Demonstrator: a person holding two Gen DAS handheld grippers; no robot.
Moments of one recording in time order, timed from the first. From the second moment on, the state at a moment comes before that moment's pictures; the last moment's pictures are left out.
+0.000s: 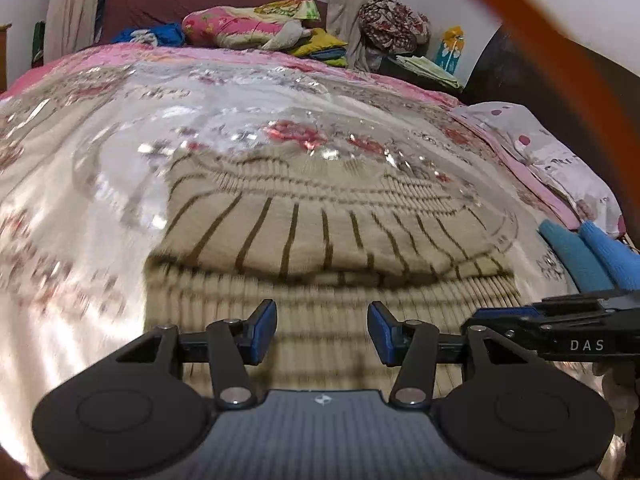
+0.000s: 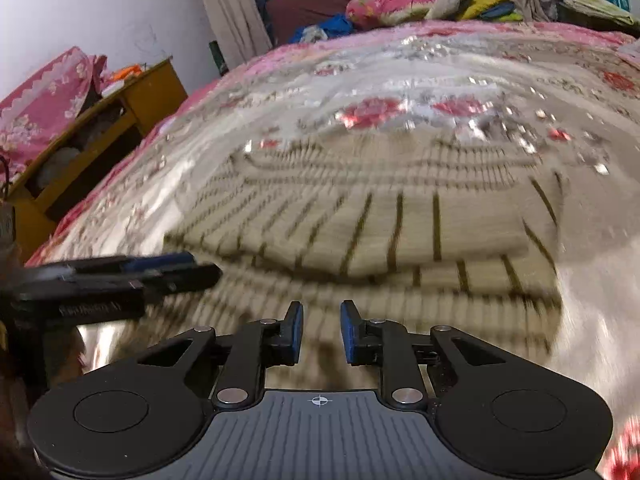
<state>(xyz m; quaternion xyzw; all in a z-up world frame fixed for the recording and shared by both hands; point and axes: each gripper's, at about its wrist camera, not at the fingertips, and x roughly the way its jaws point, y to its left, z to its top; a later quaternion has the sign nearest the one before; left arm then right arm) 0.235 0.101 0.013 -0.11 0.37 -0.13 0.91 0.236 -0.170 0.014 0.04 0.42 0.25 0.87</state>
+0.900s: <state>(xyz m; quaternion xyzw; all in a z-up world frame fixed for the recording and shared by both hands) 0.071 0.141 -0.006 -0.13 0.42 -0.07 0.89 0.092 -0.272 0.012 -0.04 0.51 0.15 0.85</state>
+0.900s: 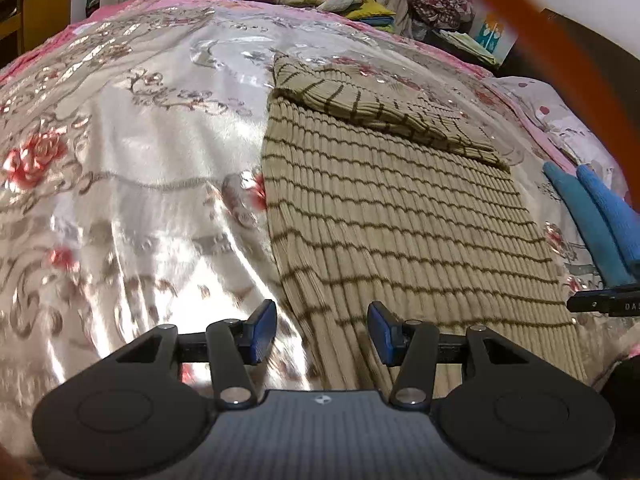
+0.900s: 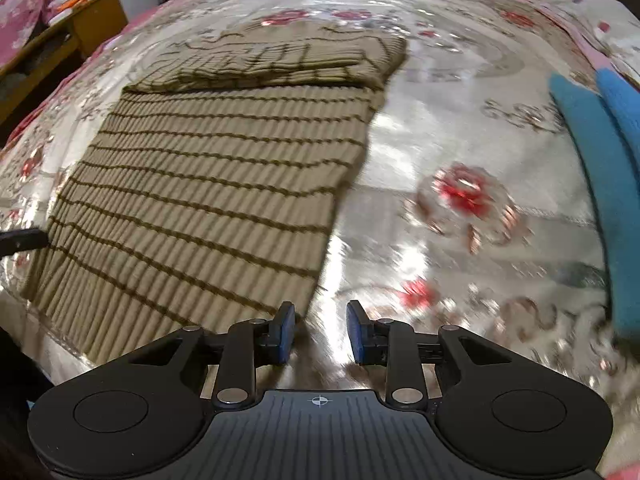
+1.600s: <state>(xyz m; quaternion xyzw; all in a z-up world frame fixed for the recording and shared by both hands) 0.056 0.133 -0.011 -0.16 0.43 -0.09 0.88 0.061 -0.299 -0.009 0.18 0.53 0.19 0.81</state>
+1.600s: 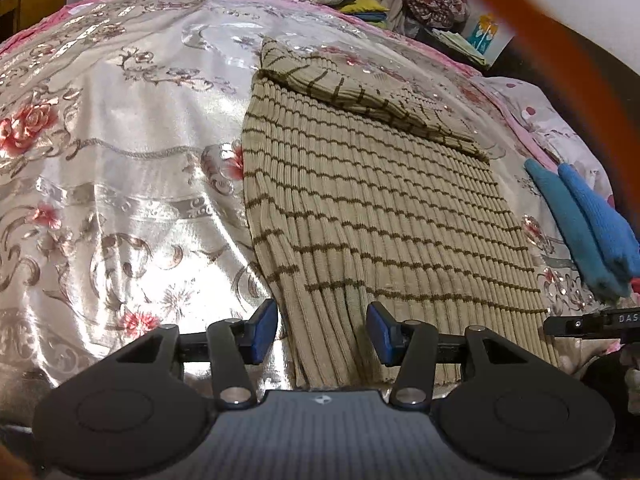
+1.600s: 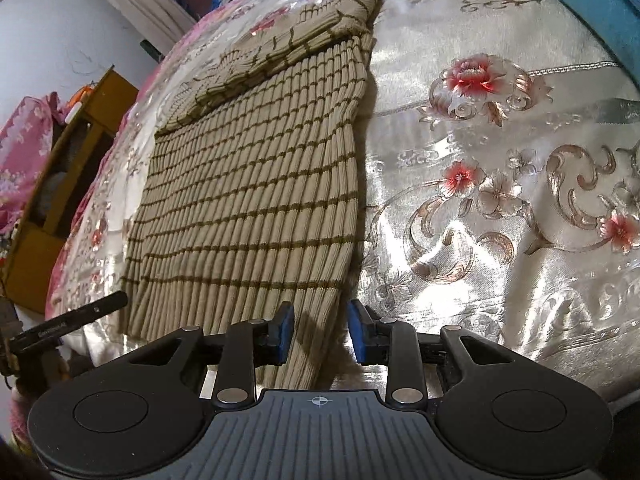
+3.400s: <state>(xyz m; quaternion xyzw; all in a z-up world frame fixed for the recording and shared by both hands) 0.086 0.172 -0.037 -0.32 0.44 -0.16 0.82 0.062 -0.307 -0.025 0.28 0.52 0.19 0.79</state>
